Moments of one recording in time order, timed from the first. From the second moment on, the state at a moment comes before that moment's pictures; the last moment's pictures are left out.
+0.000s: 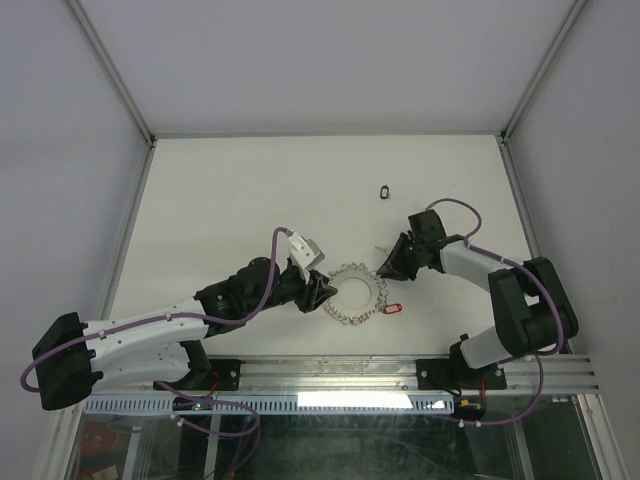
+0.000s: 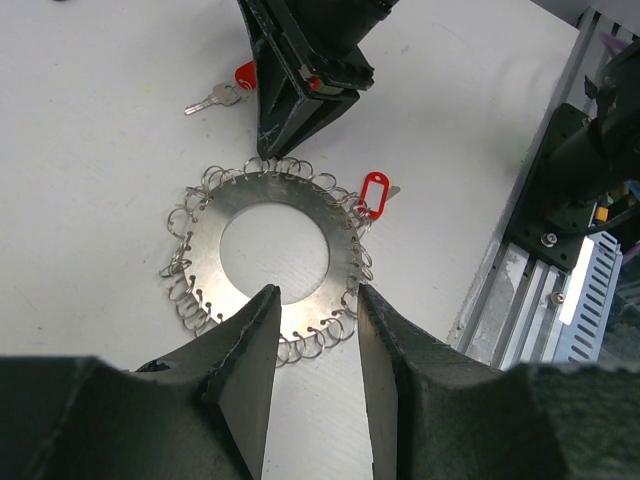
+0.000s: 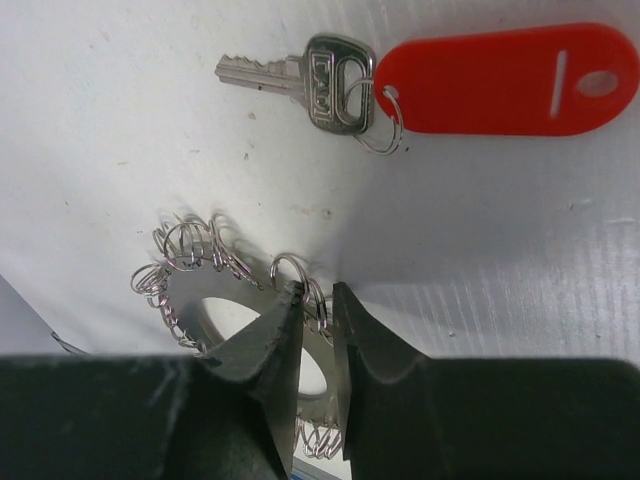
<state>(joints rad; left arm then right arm) -1.06 1.00 0.54 0.18 0.03 -0.21 0.34 1.47 0.67 -0.28 -0.29 0.84</state>
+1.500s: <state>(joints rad) -1.06 0.84 0.59 0.20 -0.02 -0.05 0.50 0.89 0.63 -0.06 -0.51 0.17</state>
